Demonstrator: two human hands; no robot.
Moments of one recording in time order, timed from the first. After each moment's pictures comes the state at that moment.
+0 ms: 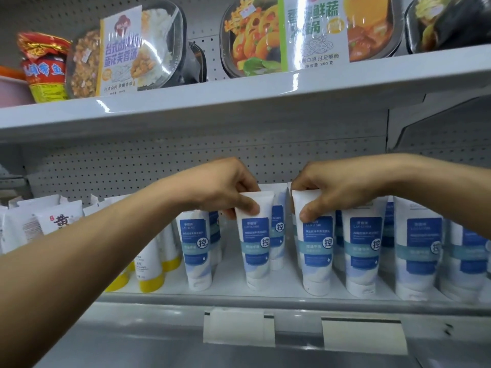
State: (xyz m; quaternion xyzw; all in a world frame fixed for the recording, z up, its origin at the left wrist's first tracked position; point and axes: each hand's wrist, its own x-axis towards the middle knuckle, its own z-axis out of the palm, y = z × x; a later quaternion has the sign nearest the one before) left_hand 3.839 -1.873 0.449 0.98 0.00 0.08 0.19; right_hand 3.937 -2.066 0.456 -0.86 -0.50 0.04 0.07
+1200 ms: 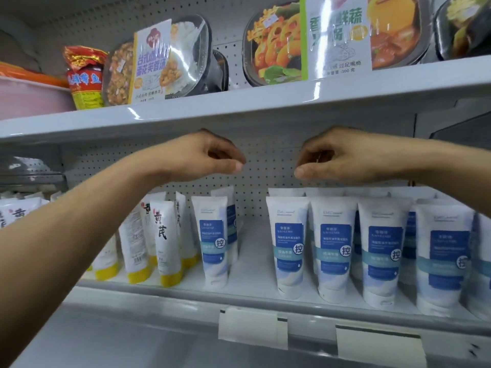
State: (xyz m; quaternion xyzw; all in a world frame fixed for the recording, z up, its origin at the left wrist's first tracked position) left_hand 3.802 -1.838 0.486 0.97 0.05 0.20 0.15; right_hand 3.937 -2.062 0.481 -0.81 -0.55 -0.12 0.17
